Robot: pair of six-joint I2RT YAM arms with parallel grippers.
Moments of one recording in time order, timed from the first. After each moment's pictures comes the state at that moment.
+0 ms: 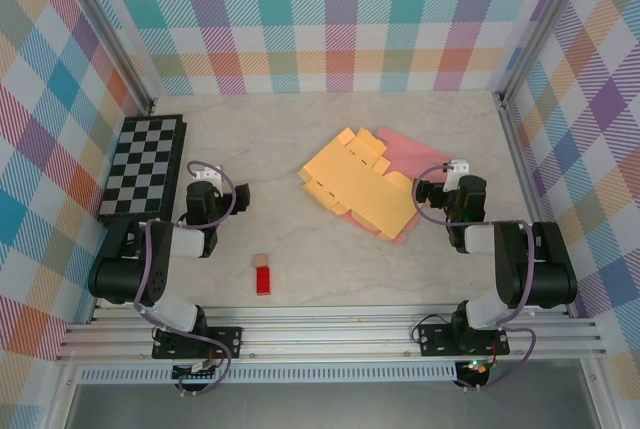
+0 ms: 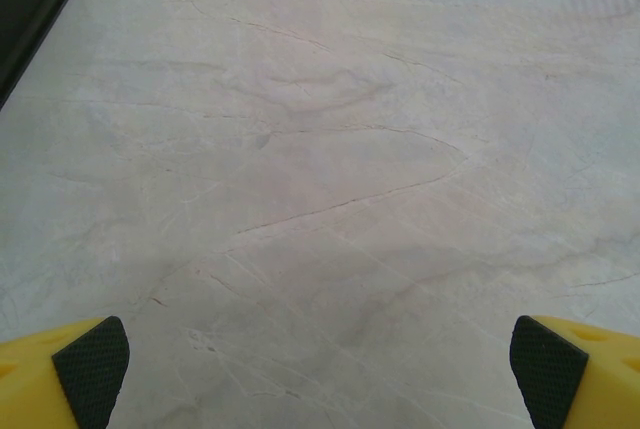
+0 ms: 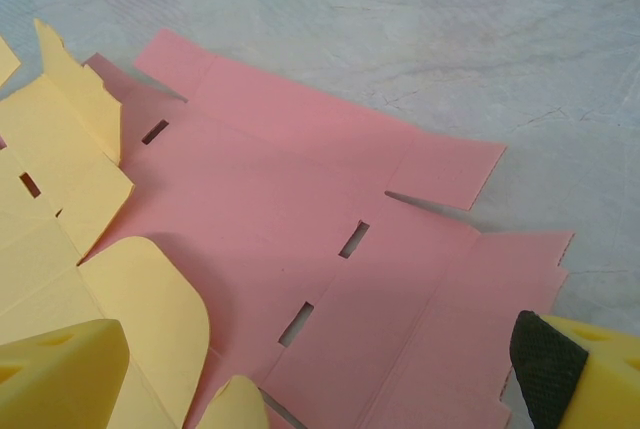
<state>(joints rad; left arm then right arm) -0.07 1.57 0.42 0.70 -0.06 -0.10 0.00 1.53 0.41 0.69 -0.13 0.06</state>
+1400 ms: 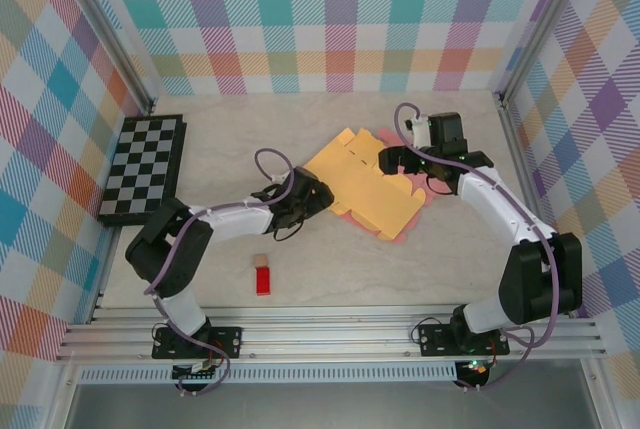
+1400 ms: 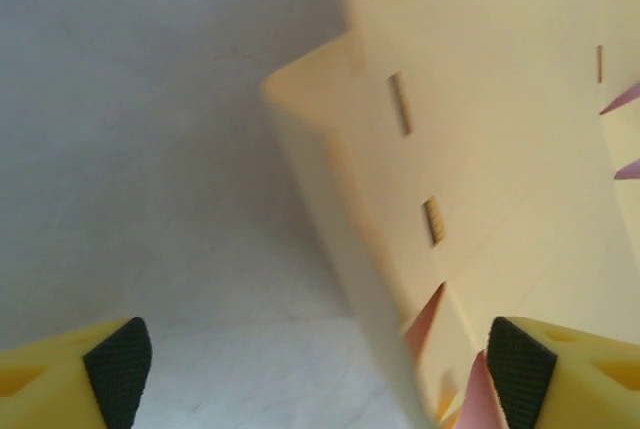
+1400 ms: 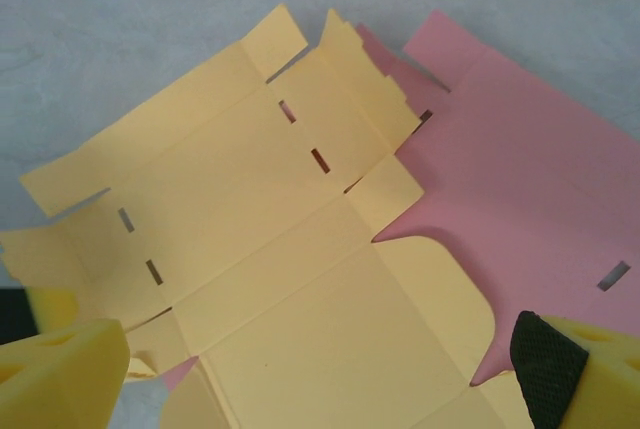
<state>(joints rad) -0.69 1.75 0.99 -0.10 -0.13 -1.09 0.25 1.45 1.12 -0.45 -0.22 0.10</state>
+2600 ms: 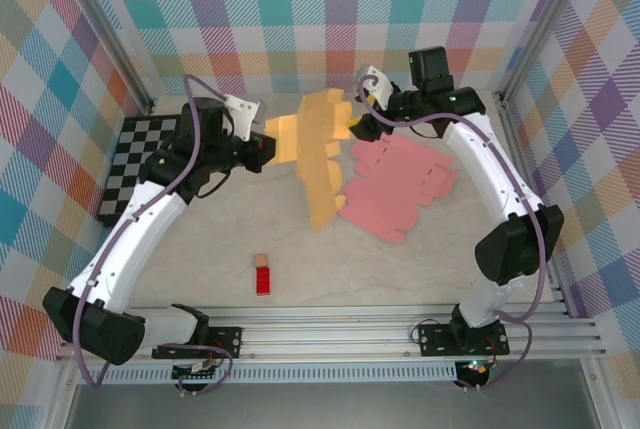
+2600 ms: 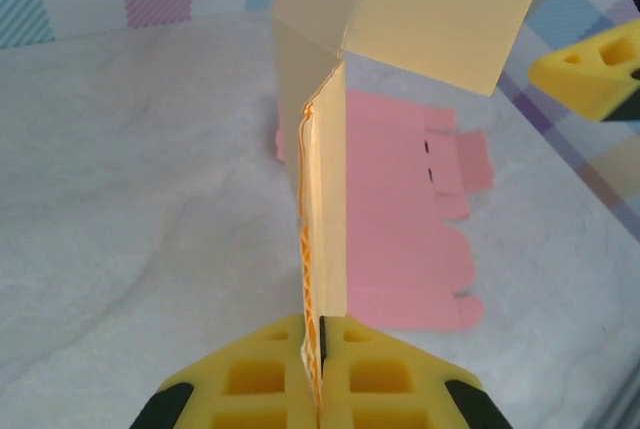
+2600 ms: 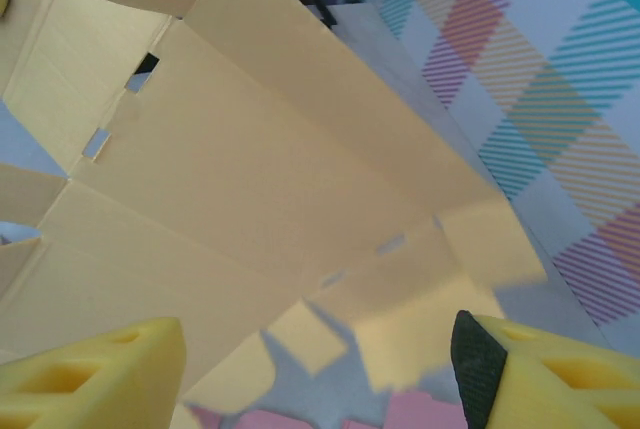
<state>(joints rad) -0.38 1.26 1.38 -0.70 0.35 -0.12 0.34 1.72 1.84 -0.81 -0.68 -0.69</state>
